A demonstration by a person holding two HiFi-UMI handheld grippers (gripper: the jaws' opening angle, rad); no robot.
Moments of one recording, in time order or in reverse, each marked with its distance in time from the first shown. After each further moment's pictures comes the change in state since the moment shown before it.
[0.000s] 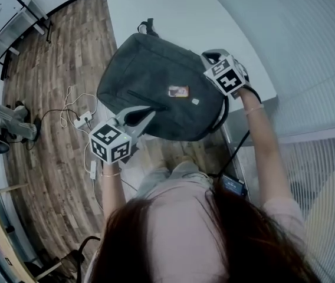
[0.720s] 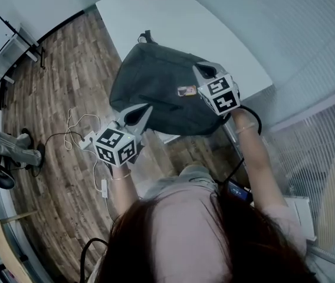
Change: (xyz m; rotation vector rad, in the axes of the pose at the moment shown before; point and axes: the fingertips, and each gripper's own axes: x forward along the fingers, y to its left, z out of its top) left arm -0.057 0.025 0.024 0.073 -0.115 0.049; right arm -0.060 0.070 0.057 0.210 -0.184 -0.196
